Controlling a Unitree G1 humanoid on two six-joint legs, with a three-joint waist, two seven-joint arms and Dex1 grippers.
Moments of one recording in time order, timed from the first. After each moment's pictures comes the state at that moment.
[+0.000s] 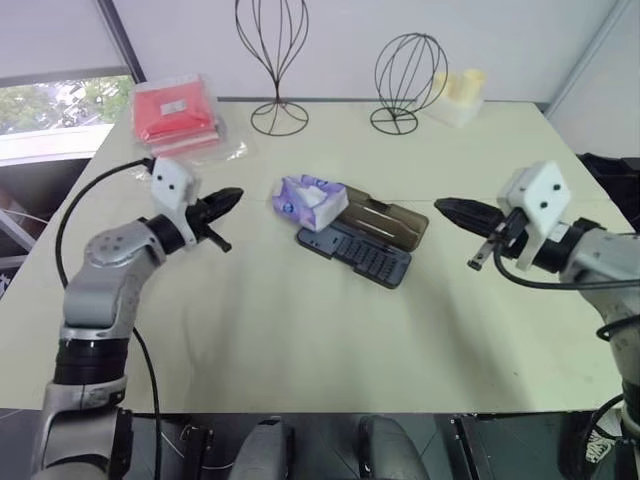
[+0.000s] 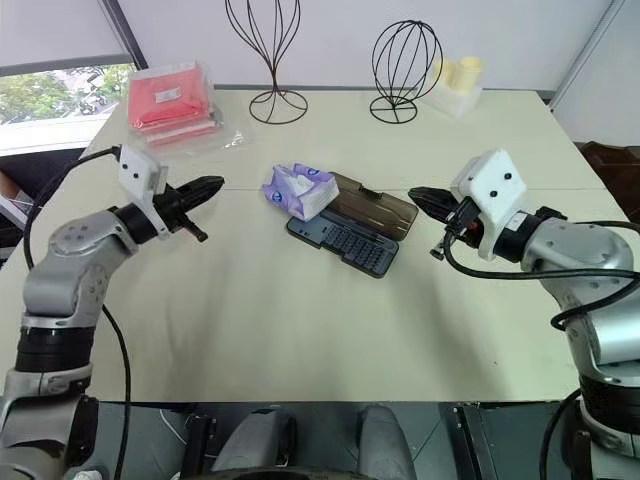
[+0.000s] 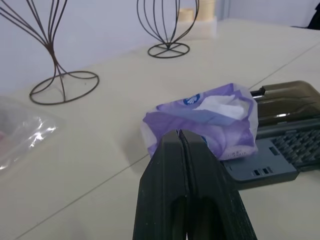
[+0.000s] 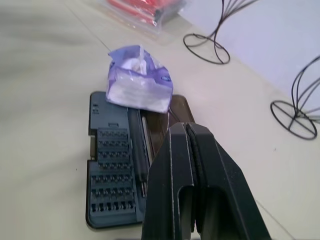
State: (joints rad) left arm -0.49 0.59 0.15 -0.08 -0.41 0.46 -0.69; right arm -0.32 -0.84 -0.24 -0.52 0.45 0.65 0.71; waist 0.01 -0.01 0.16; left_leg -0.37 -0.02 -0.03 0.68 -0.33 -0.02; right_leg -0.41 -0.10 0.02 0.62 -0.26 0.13
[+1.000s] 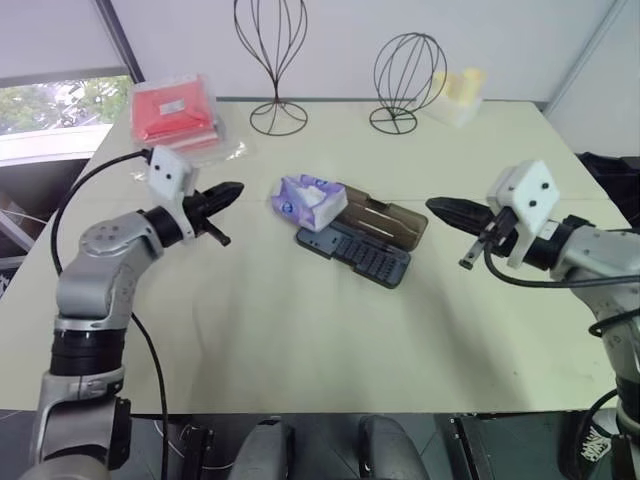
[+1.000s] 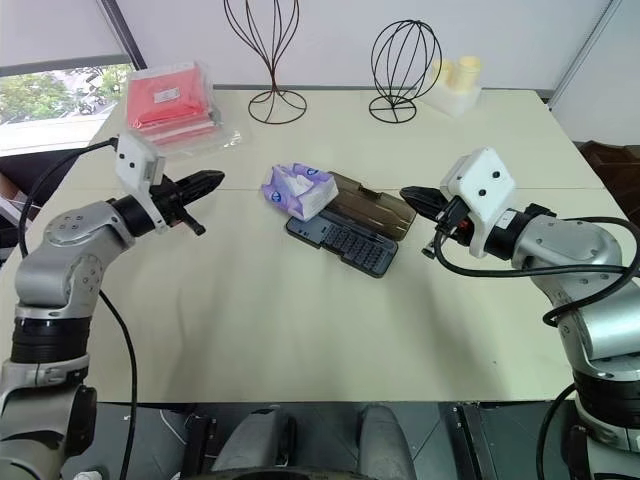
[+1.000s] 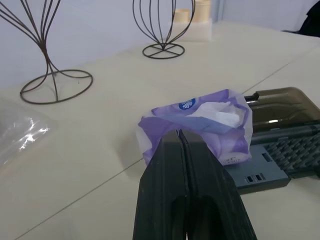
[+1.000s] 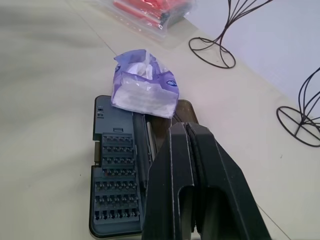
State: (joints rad) left arm -0.54 0.59 0.14 -0.05 -0.43 0.52 -0.70; right arm -0.34 -0.83 -0.20 -0.52 0.44 0.65 0.69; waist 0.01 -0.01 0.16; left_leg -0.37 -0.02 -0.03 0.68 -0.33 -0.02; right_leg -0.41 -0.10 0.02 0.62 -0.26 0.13
